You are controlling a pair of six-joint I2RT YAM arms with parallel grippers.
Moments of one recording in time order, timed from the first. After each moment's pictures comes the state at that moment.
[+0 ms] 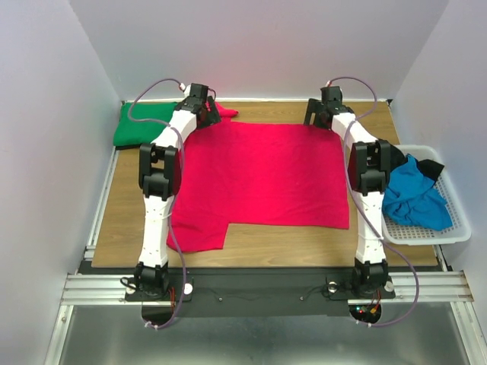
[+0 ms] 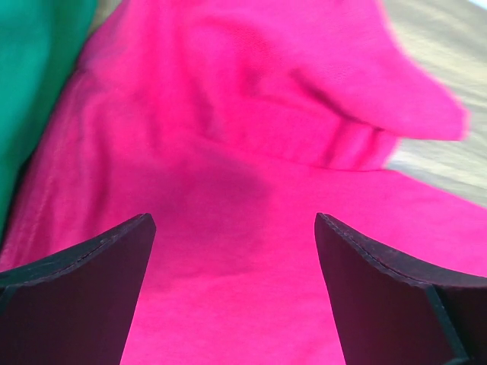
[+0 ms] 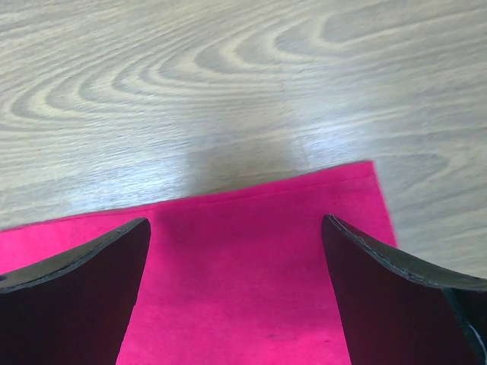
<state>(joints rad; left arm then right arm) -0.22 2.41 2.14 -0.55 -0.19 -0.51 0.10 2.47 2.12 -0.41 0.19 0.26</state>
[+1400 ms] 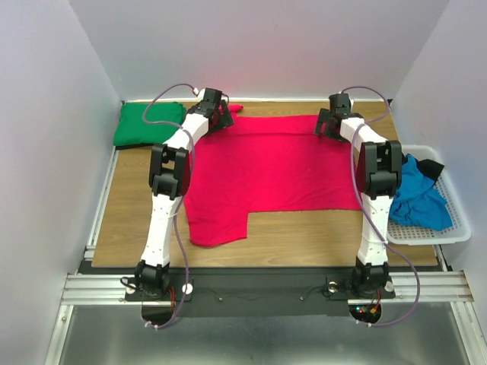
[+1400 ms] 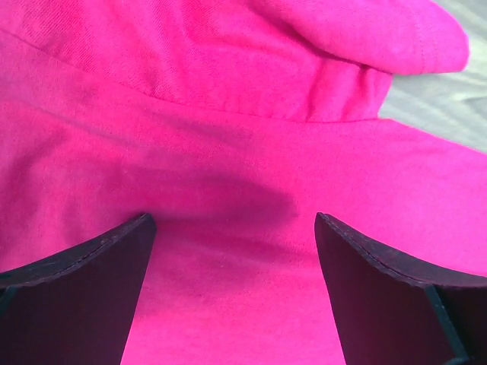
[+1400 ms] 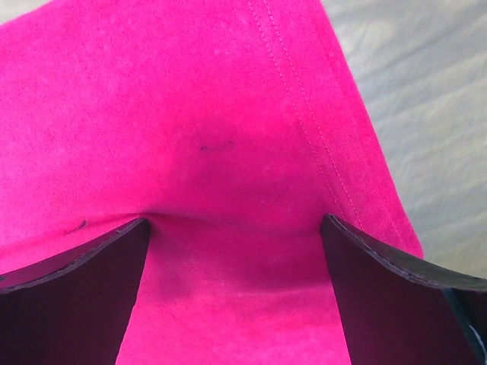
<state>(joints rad) -0.29 2.50 2.20 -0.53 -0.17 -0.58 0.06 2.32 1.86 -0.42 0.27 0.30</state>
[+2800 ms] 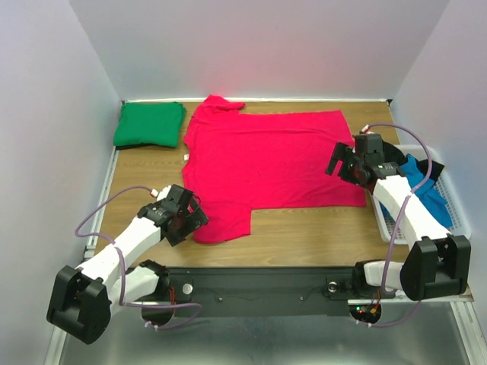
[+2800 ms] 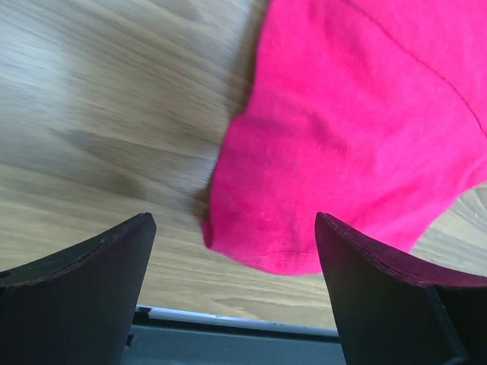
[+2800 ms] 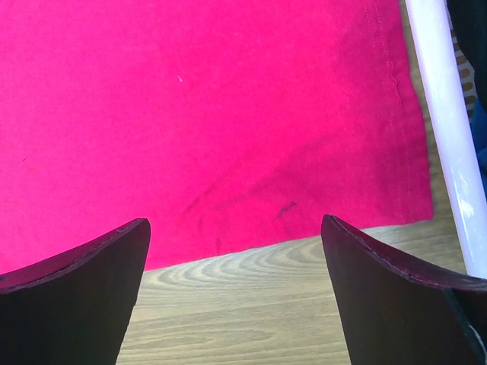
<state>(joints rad) -0.46 0.99 0.55 -0.71 -0.14 -1.01 0.11 1.26 0.96 -0.52 0.10 0.44</state>
